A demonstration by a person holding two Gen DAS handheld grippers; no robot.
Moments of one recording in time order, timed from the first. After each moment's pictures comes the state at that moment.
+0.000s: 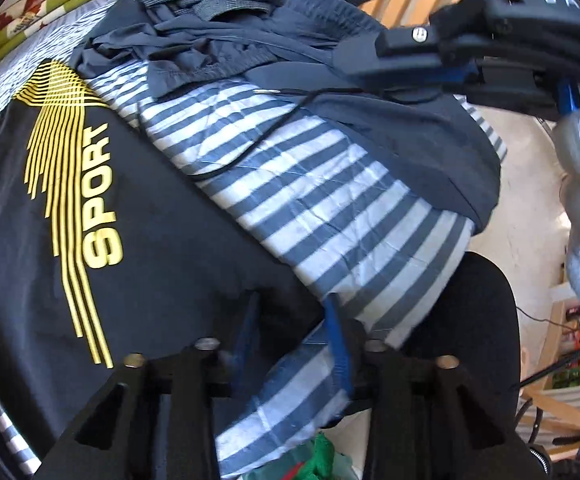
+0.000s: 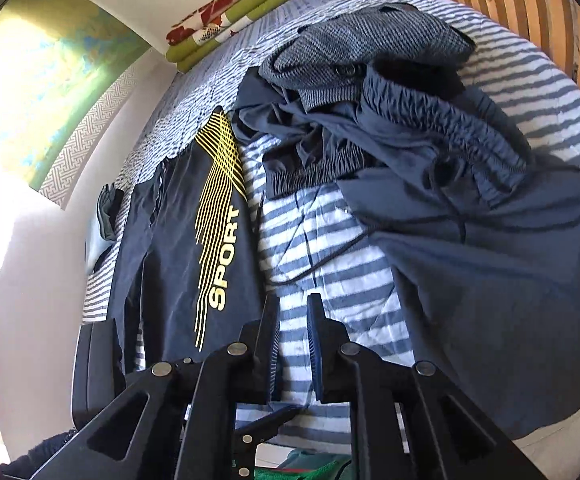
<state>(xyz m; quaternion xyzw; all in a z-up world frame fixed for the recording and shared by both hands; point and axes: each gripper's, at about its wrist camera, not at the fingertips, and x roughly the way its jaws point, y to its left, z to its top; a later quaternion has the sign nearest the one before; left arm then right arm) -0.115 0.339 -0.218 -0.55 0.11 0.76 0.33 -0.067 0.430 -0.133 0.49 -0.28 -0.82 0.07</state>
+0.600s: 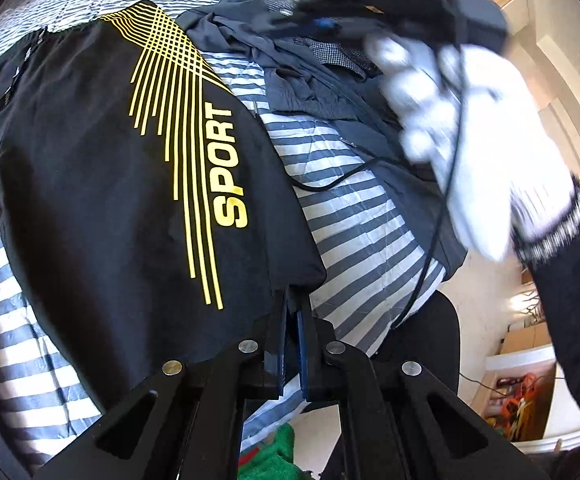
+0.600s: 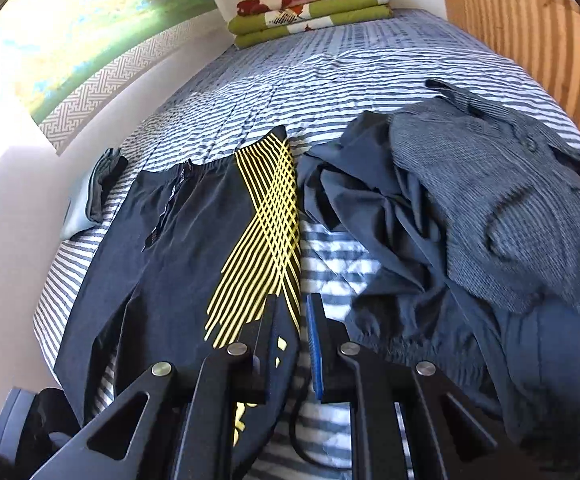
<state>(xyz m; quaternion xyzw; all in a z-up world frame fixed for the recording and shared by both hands) -0.139 0.220 -0.191 -0.57 -0.06 0.75 0.32 -0.233 0.350 -0.117 0.48 -0.12 -0.86 0.13</state>
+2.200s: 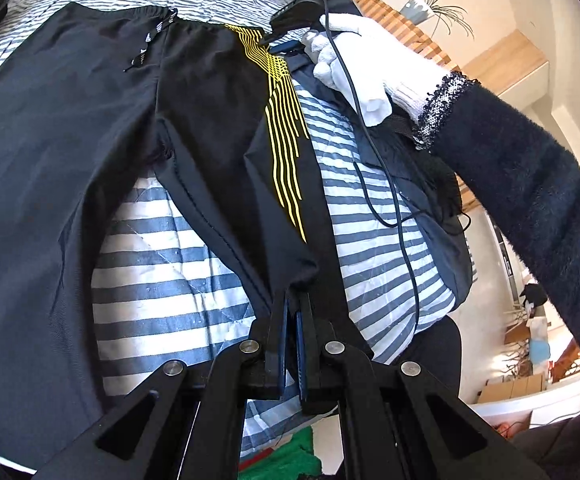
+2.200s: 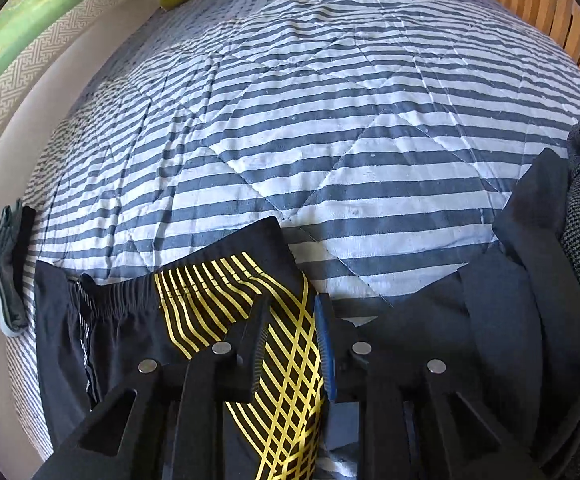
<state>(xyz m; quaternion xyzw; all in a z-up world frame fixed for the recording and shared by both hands) -0.135 0.087 -0.196 -0.54 -0.16 0.78 0.27 -0.467 0.288 -0.187 0.58 -0.14 -0.80 0.03</state>
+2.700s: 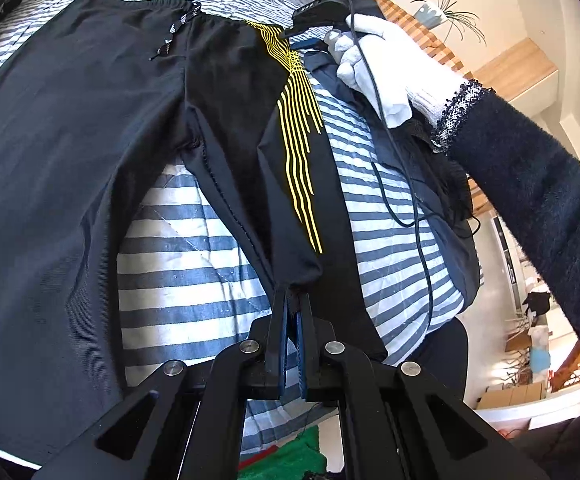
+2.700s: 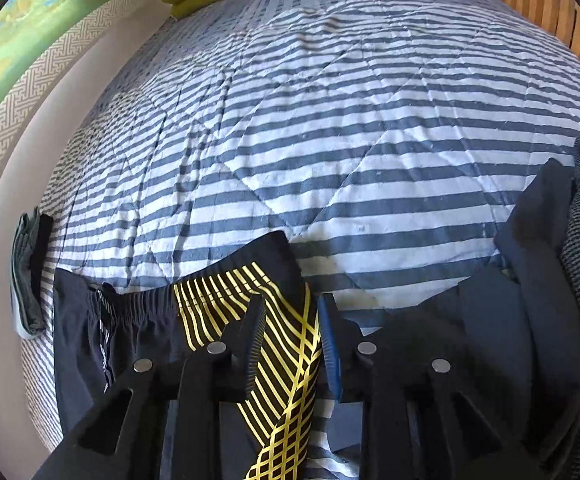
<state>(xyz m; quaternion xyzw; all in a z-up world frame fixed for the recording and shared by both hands) -0.133 0.072 -0.204 -0.54 -0.17 0.78 0.26 -0.467 0.288 -0.179 0.57 -0.15 -0.81 0.05</state>
